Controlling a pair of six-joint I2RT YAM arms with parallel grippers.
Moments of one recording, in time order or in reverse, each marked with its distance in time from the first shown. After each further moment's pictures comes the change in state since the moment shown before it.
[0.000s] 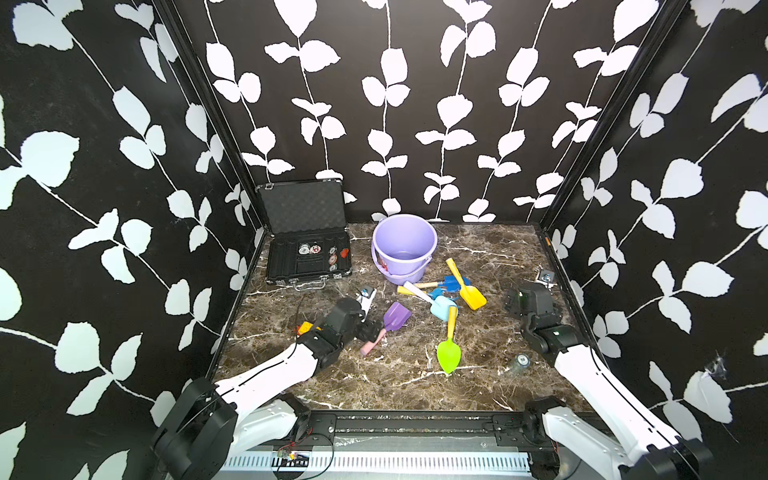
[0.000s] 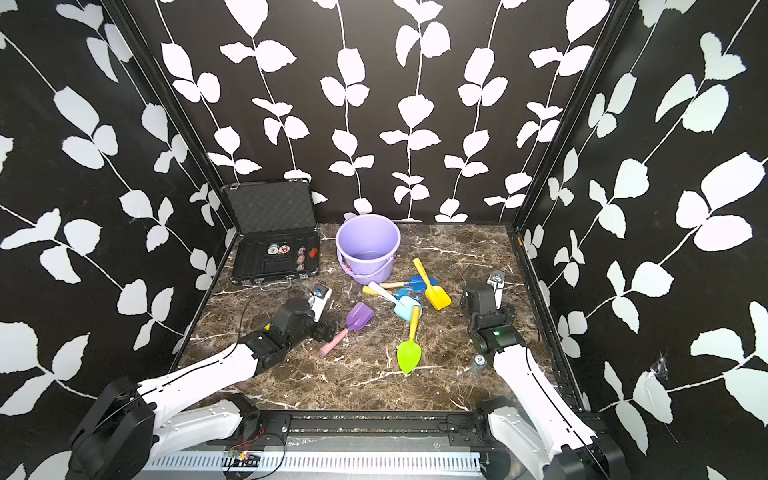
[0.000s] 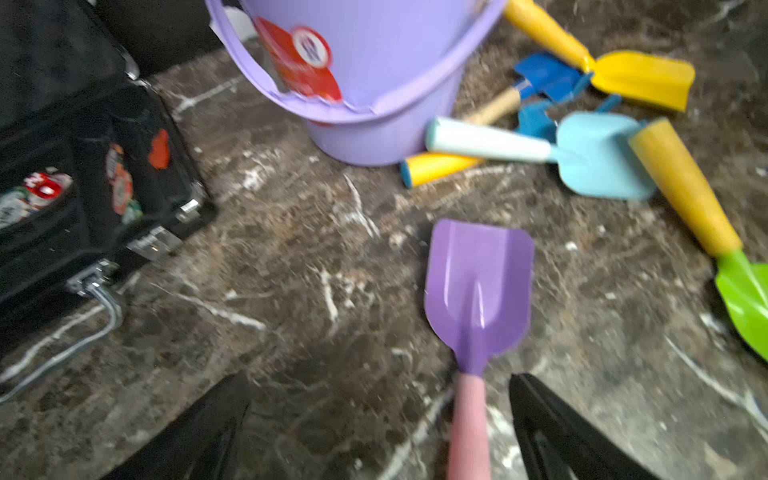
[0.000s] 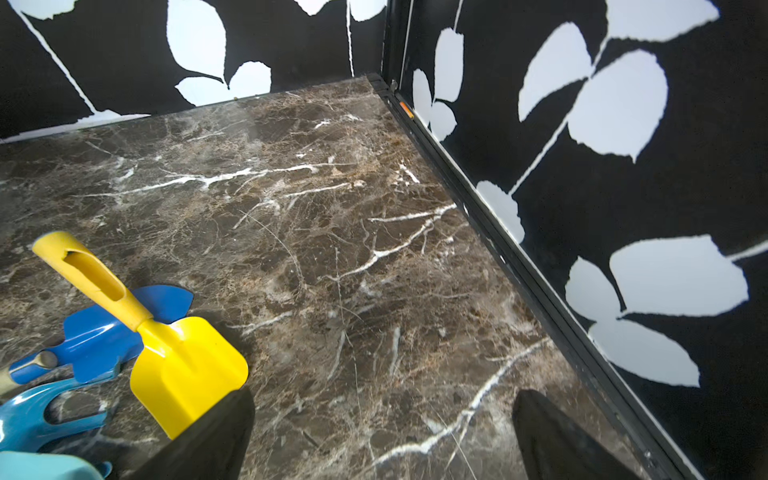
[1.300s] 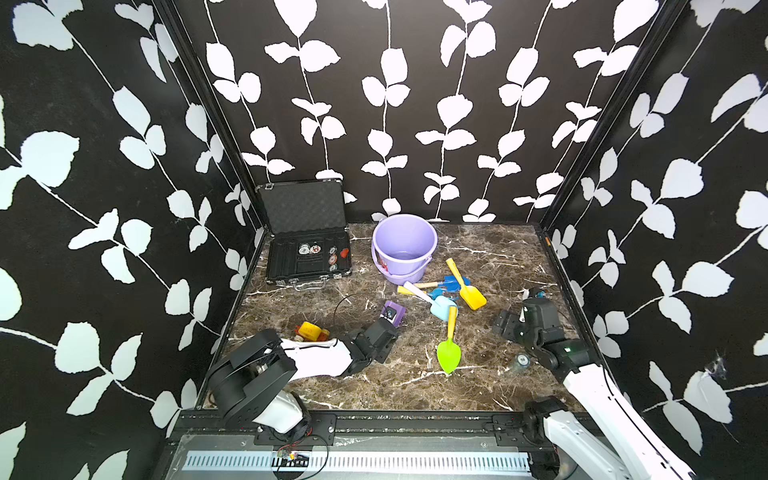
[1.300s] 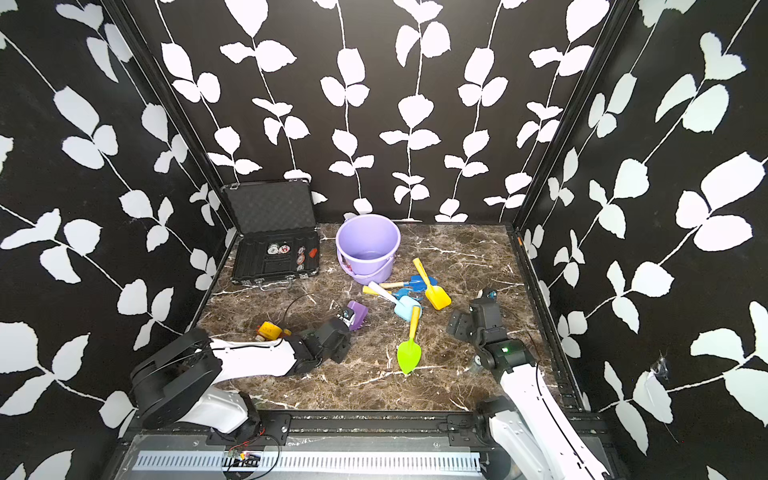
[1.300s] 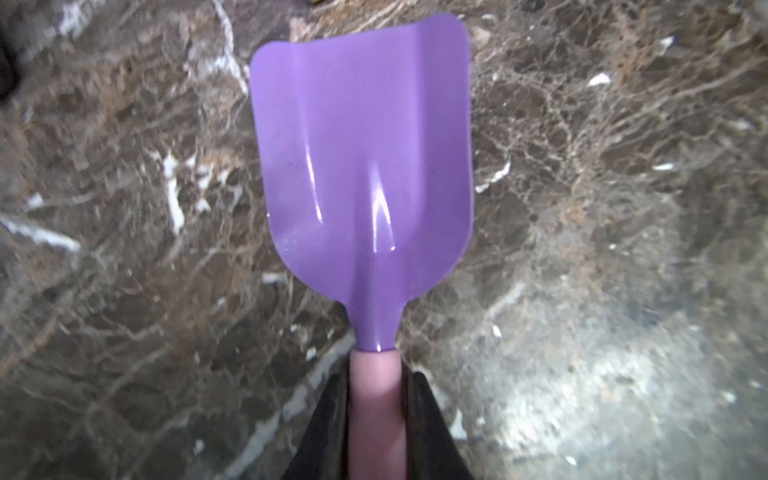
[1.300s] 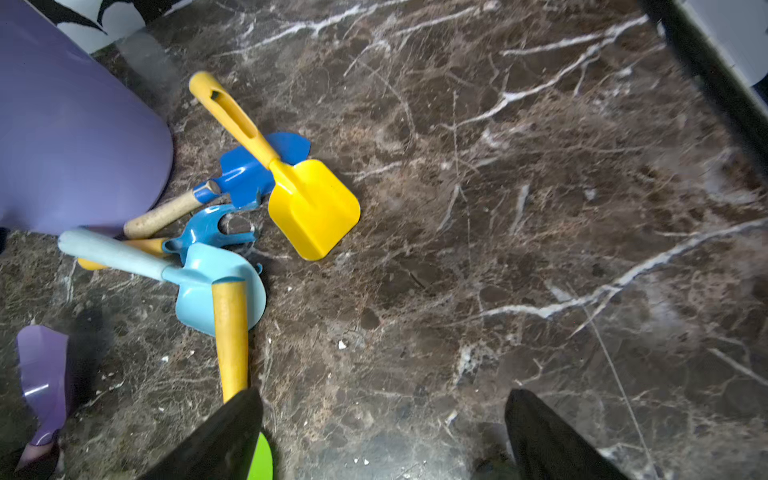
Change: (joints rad) left arm -0.200 0.343 -0.001 0.066 -0.140 -0.180; right arm 0.000 -0.150 -0.061 -0.227 -0.471 0.124
